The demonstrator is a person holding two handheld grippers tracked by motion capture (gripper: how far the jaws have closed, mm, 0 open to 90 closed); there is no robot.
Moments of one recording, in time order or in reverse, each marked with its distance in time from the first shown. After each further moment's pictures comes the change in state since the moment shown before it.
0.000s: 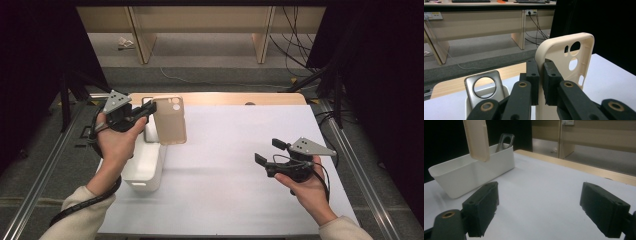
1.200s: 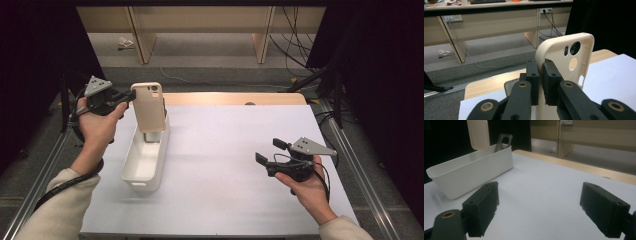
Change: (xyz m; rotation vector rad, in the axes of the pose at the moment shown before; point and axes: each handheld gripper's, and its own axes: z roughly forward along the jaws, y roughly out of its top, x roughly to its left) left arm 0.061 0.015 0.010 0.017 0.089 0.035; right arm -0.002 -0.001 0.000 -0.002 -0.008 0.011
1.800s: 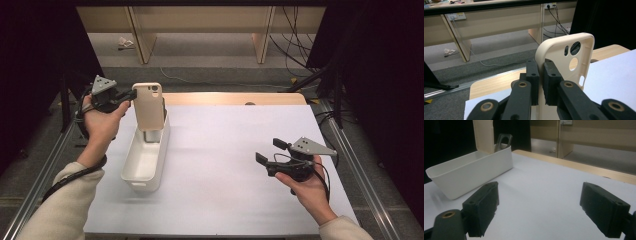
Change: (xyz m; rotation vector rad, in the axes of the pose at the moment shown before) left arm 0.011 -0.007 0.021 0.027 0.029 0.020; right arm -0.001 0.000 0.000 0.000 -0.001 0.001
